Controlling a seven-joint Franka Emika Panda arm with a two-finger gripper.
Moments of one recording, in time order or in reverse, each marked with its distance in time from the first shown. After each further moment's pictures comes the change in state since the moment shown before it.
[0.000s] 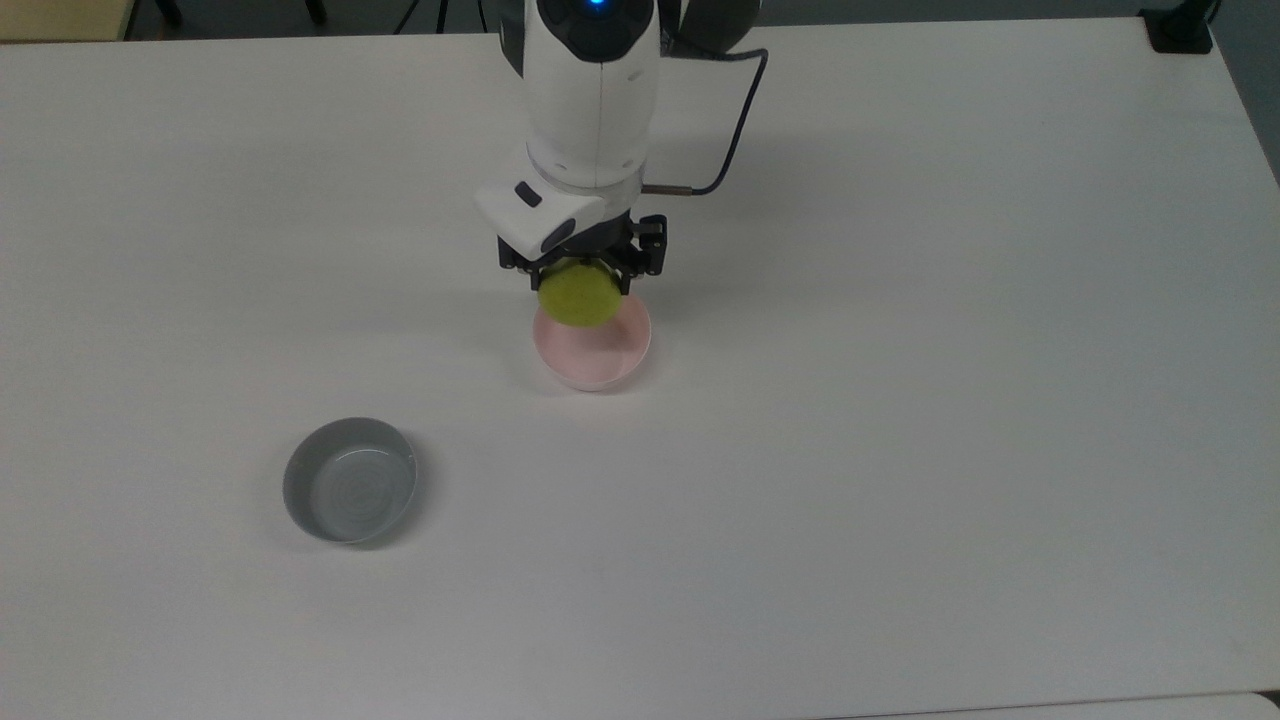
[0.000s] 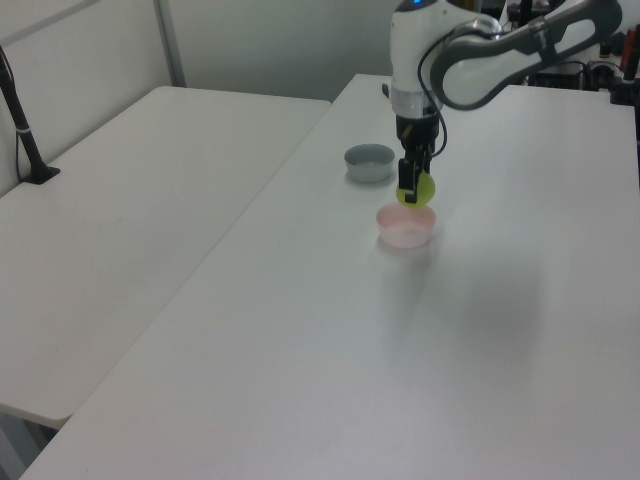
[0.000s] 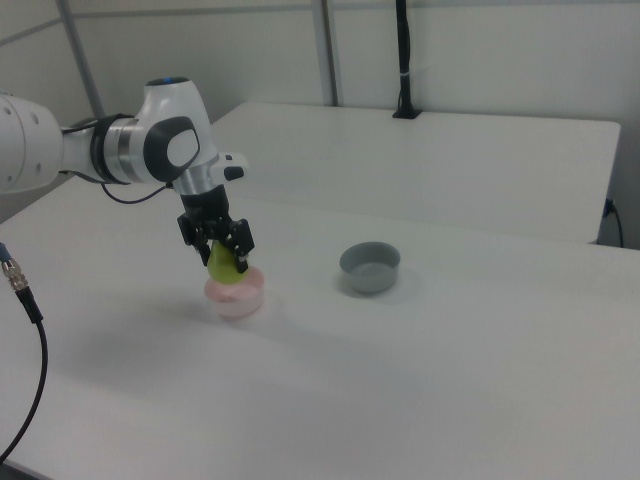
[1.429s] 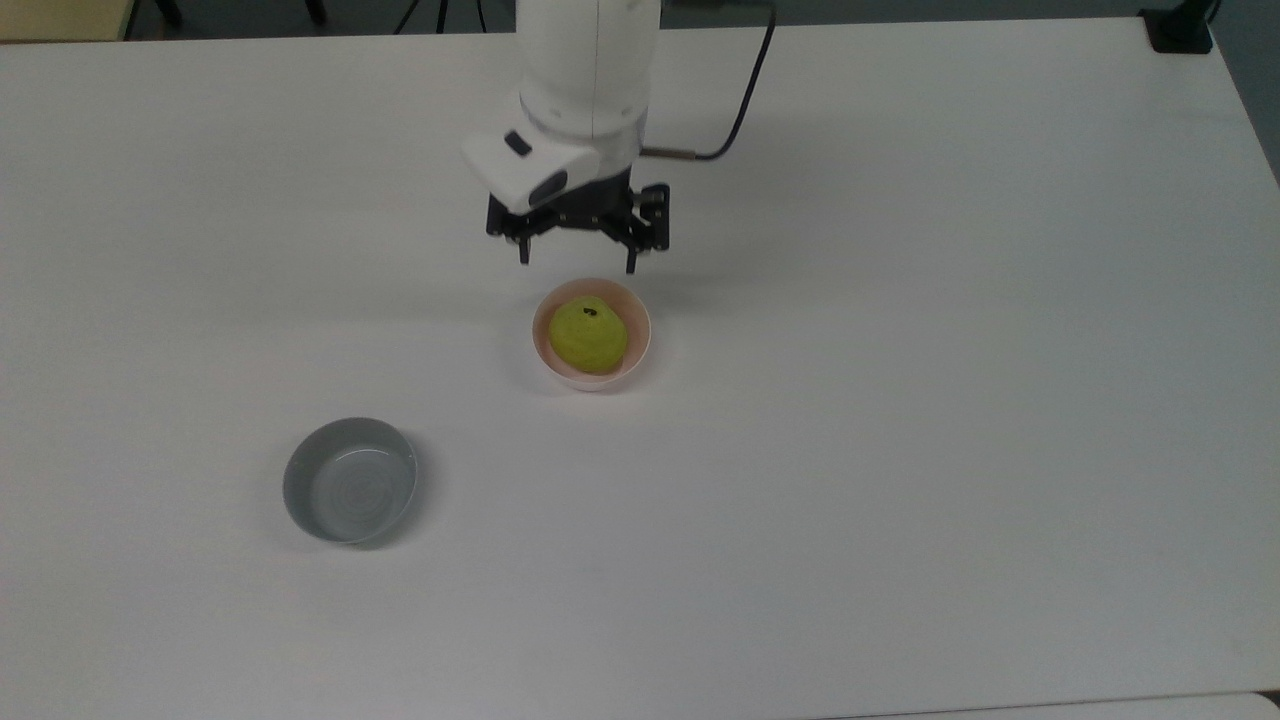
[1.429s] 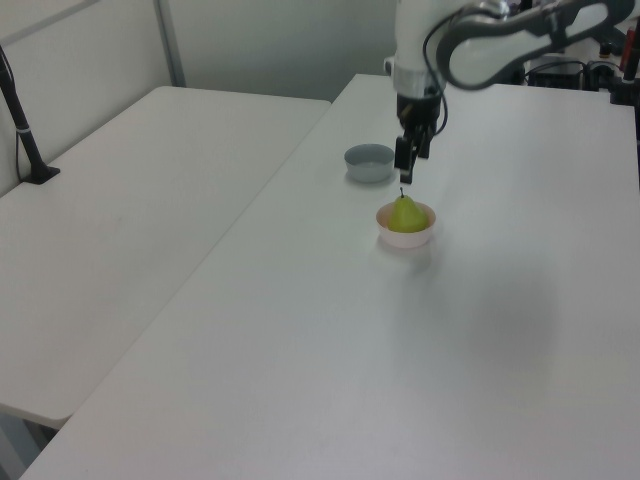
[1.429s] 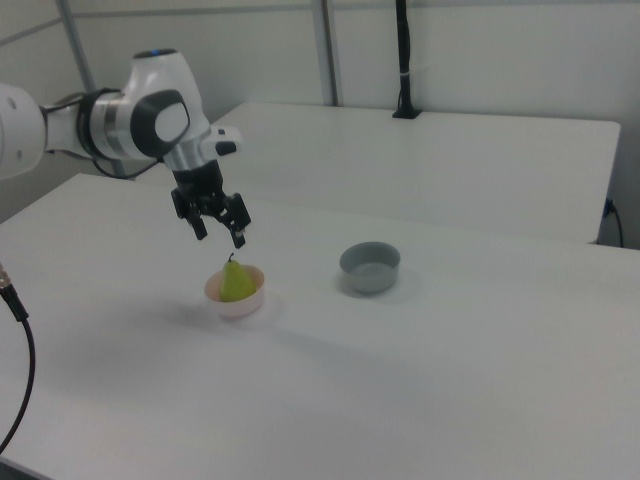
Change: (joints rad) arm -0.001 -0.068 -0.002 0.026 0.000 -0.044 0.044
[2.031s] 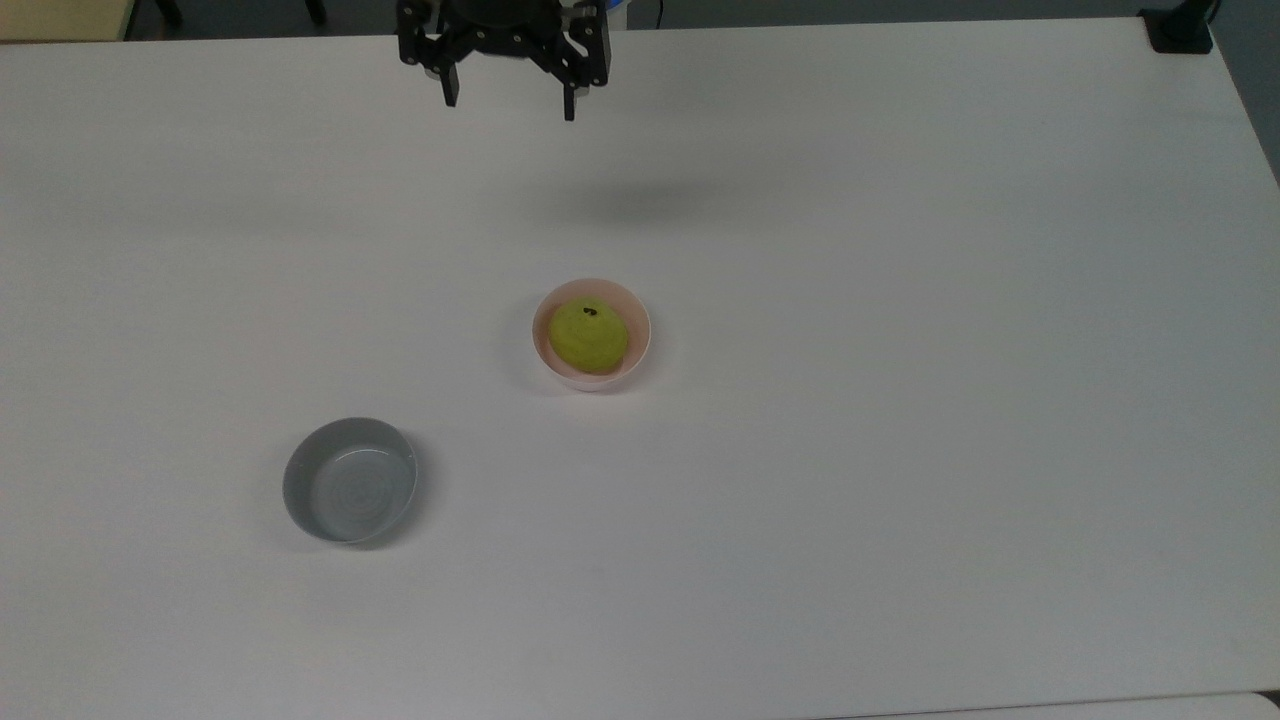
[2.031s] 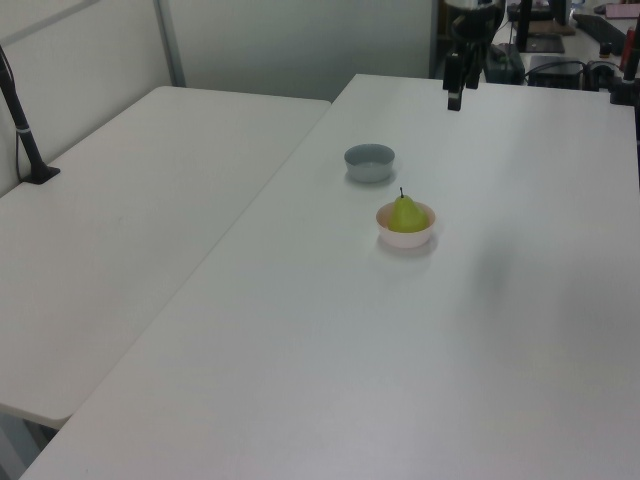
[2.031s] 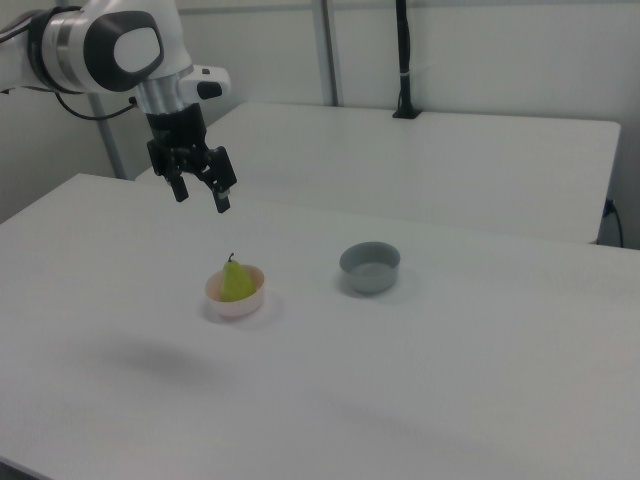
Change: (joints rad) arm -0.069 -0.233 -0.013 0.005 0.029 -0.250 -0.059
